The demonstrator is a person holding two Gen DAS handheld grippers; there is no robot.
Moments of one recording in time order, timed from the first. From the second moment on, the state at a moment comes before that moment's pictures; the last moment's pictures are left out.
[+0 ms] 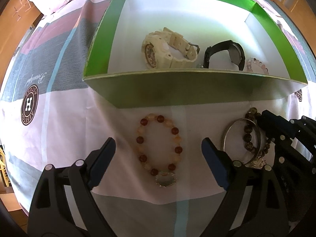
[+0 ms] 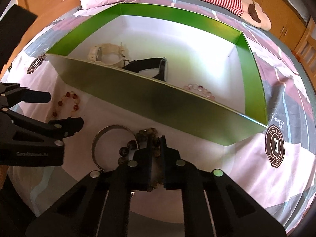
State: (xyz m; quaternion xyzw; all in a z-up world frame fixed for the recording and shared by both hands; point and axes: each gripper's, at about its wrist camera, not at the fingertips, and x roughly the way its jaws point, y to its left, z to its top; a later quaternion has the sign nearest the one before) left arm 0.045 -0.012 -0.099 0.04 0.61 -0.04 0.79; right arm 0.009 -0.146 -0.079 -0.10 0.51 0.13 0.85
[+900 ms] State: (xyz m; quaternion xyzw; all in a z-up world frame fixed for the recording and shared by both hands) left arm 0.042 -0.024 -0.108 0.05 0.61 -0.04 0.79; right arm 0.009 -0.151 -0.077 -0.08 0.52 0.13 0.84
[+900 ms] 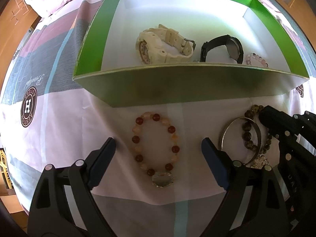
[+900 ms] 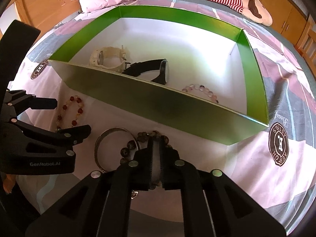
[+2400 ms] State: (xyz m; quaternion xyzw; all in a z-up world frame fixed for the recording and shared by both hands) left arm 0.047 -0.010 -0.095 0.02 0.60 -0.05 0.80; right arm 0.005 -0.154 -0.056 -0.06 0.49 0.15 0.86
